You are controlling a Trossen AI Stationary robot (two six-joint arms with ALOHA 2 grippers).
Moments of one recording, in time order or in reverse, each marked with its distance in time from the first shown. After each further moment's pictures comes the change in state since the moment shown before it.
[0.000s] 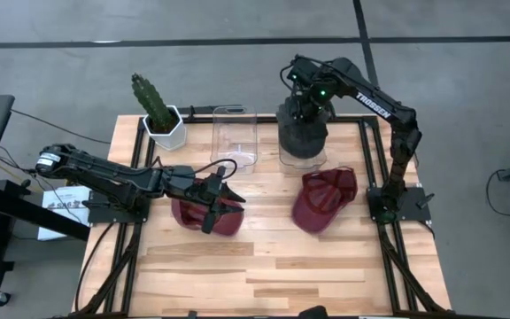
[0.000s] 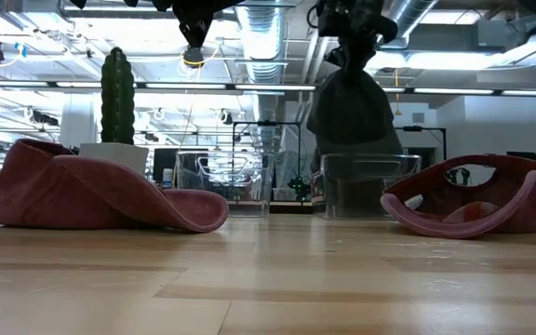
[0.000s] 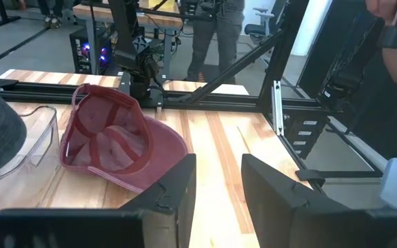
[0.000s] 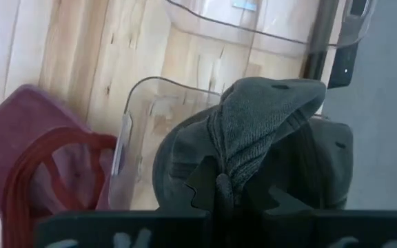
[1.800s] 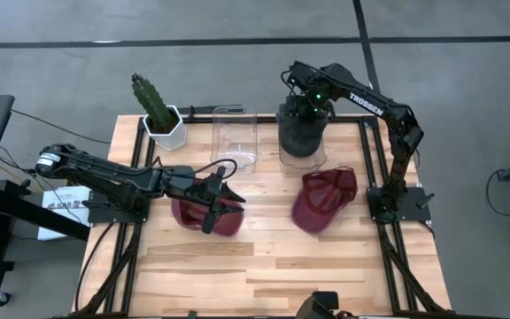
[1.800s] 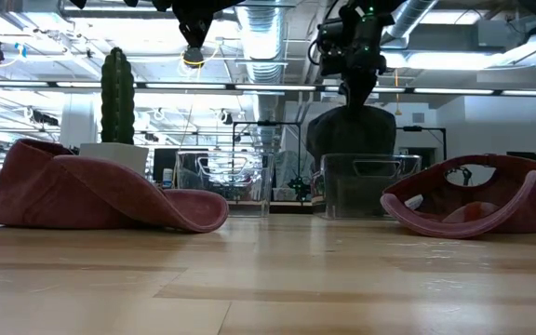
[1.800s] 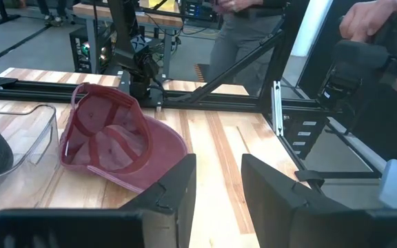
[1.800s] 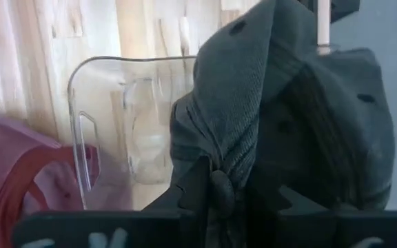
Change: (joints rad) left arm 0.000 0.000 0.000 0.000 0.000 -0.006; right arm -0.079 -0.001 -0.214 0.144 0.056 0.218
